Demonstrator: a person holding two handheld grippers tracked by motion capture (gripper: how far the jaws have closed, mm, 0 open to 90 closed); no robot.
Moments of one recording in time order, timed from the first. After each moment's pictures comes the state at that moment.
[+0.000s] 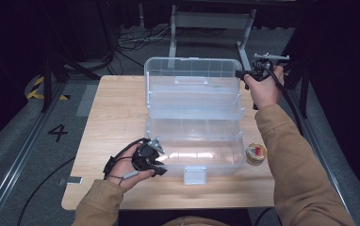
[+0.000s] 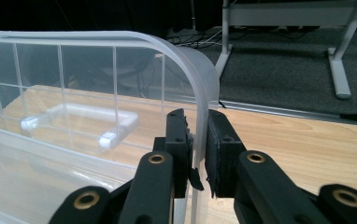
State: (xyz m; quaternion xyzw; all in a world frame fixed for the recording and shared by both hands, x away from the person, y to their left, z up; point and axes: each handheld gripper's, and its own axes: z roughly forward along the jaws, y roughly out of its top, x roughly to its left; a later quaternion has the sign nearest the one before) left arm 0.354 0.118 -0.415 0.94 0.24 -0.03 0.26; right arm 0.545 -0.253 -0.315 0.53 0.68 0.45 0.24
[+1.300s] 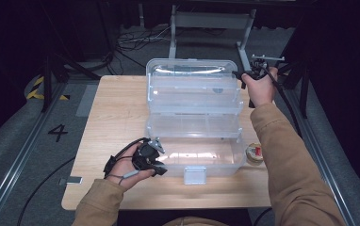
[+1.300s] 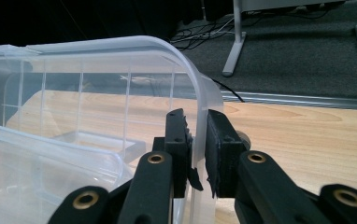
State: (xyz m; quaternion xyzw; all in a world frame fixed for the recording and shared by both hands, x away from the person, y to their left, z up) left arm 0.356 0.117 -0.414 0.94 0.23 -0.03 0.26; right arm 0.579 -0.261 -0.344 0.54 0.67 0.47 0.19
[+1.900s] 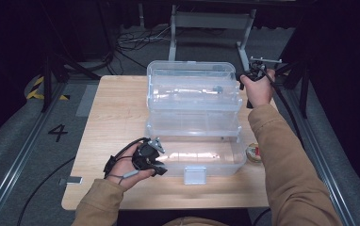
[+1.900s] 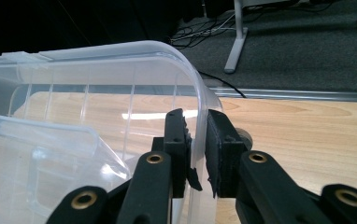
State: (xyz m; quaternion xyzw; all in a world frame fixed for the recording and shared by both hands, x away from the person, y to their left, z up) left arm 0.356 0.117 -0.414 0.94 0.23 -0.03 0.26; right arm 0.590 -0.262 -0.360 0.55 0.66 0.47 0.18
